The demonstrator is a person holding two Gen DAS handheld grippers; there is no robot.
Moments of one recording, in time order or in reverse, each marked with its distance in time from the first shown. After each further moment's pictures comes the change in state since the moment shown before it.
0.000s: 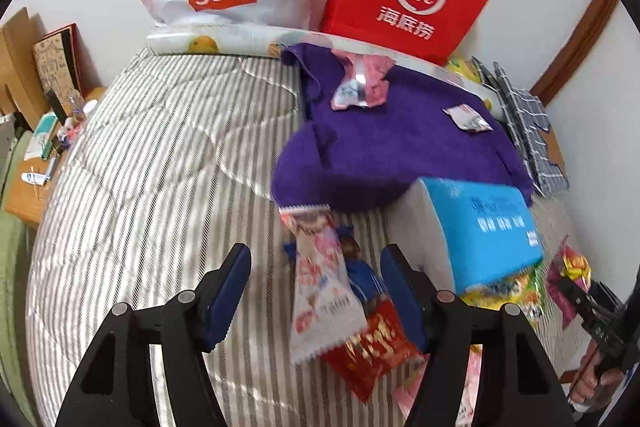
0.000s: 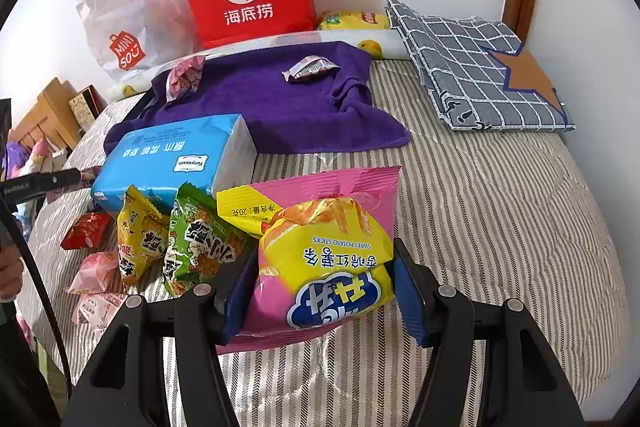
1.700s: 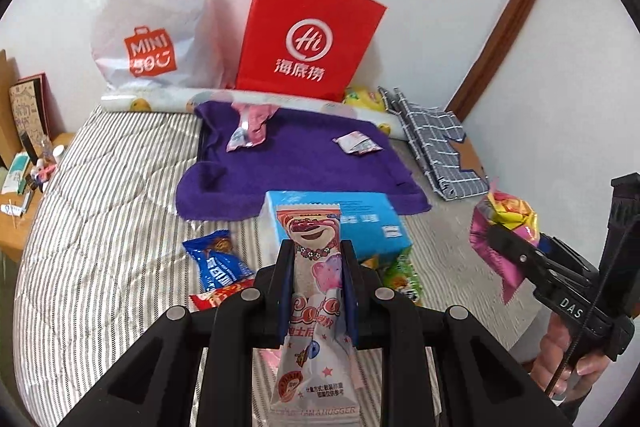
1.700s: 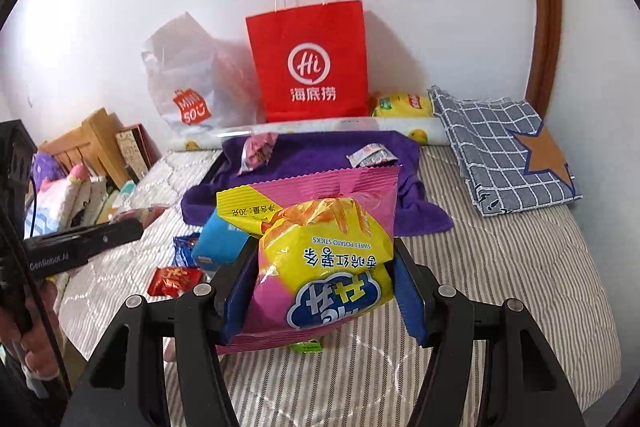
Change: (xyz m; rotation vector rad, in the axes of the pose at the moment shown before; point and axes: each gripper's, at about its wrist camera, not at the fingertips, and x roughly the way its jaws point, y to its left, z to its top) left arm -0.101 -0.081 -0.038 0.092 -0.170 -0.190; right arm -0.089 0.055 0.026 -0.041 -0.214 0.094
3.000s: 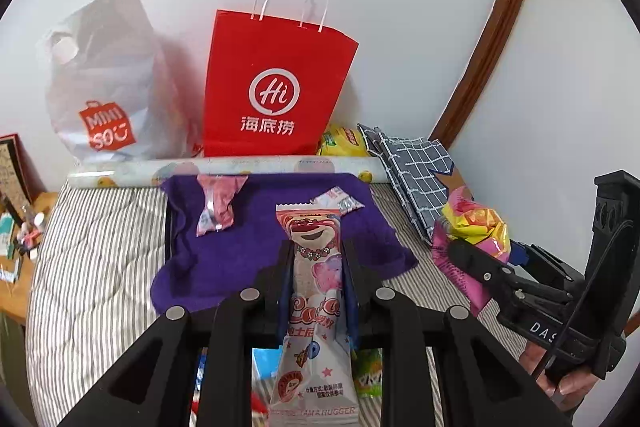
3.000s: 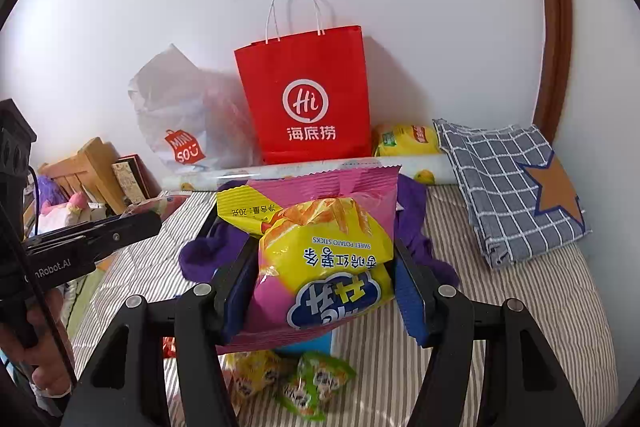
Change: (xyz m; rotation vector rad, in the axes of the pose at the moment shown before) left arm 0.033 -0.031 0.084 0.084 -0.064 -0.029; right arm 0.036 0.000 0.069 0.022 -0.035 0.009
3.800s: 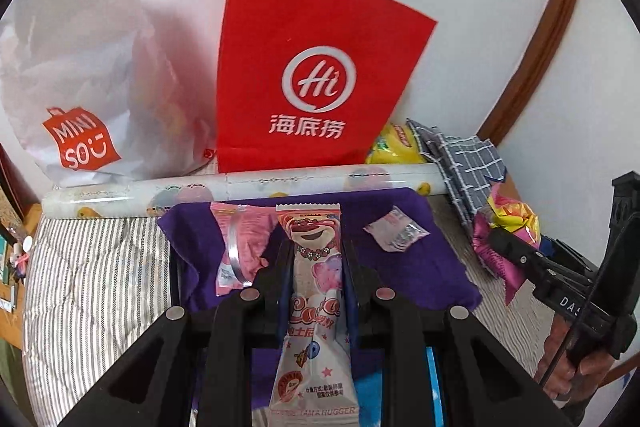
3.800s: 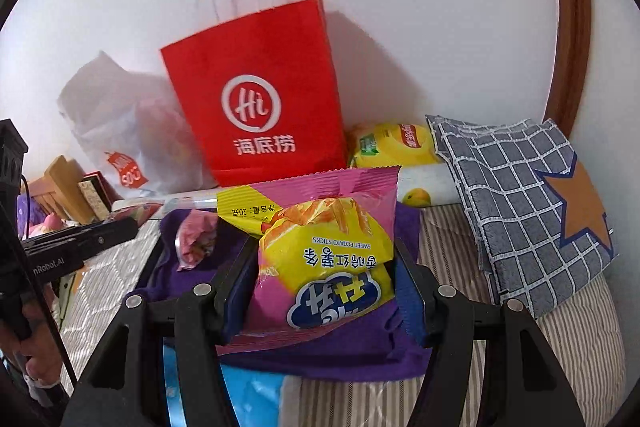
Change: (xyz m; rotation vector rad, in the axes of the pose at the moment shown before) left arm 0.112 0.062 0.046 -0.020 0.090 0.058; right arm 0.119 -0.054 0.041 0.064 0.050 -0.041
